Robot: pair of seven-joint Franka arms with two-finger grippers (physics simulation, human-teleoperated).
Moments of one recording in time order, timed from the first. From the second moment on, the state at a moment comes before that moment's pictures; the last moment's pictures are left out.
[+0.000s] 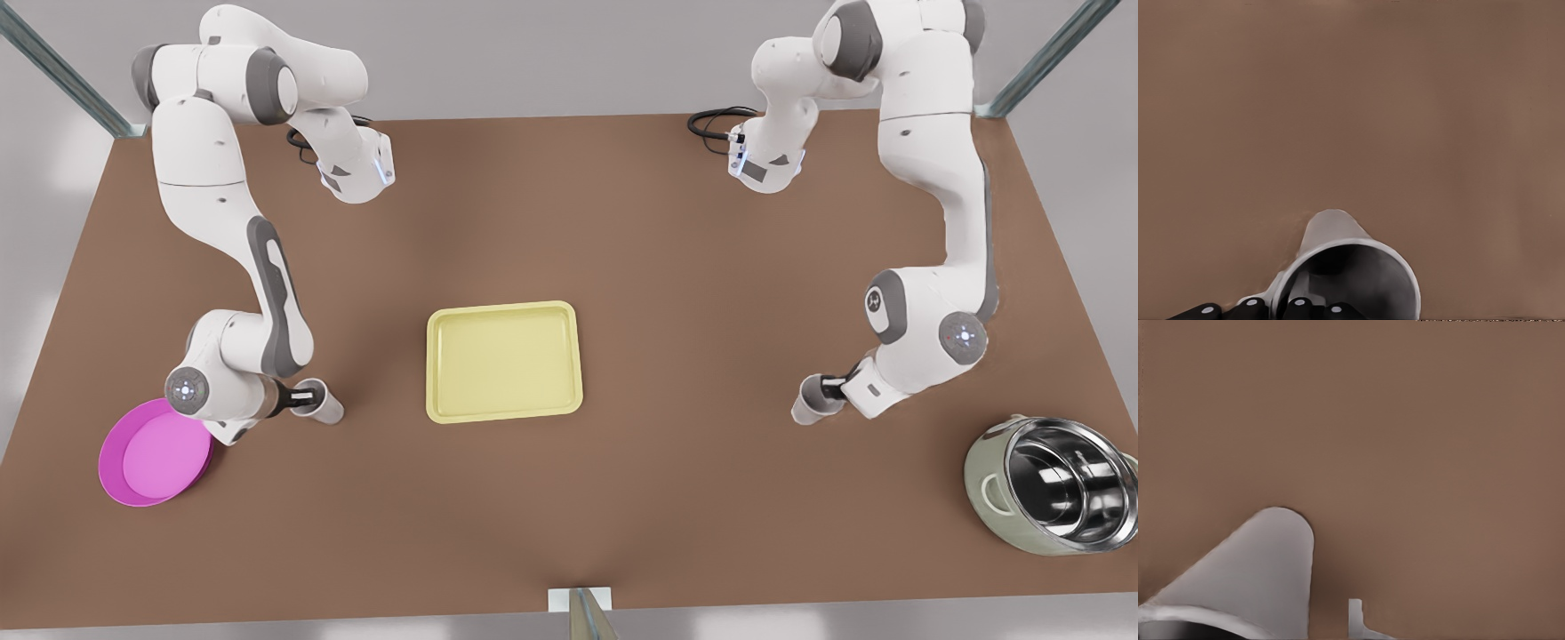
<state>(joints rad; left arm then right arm) -0.22 0.45 0.10 -1.73 -0.16 2.16 0.19 0.09 0.57 -0.16 -1.81 0.16 2.16 -0.24</state>
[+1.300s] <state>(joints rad) -0.67 0.82 -0.11 -1.37 -0.15 2.34 -1.04 0.36 0.50 0.13 -1.91 0.07 2.36 -0.20</state>
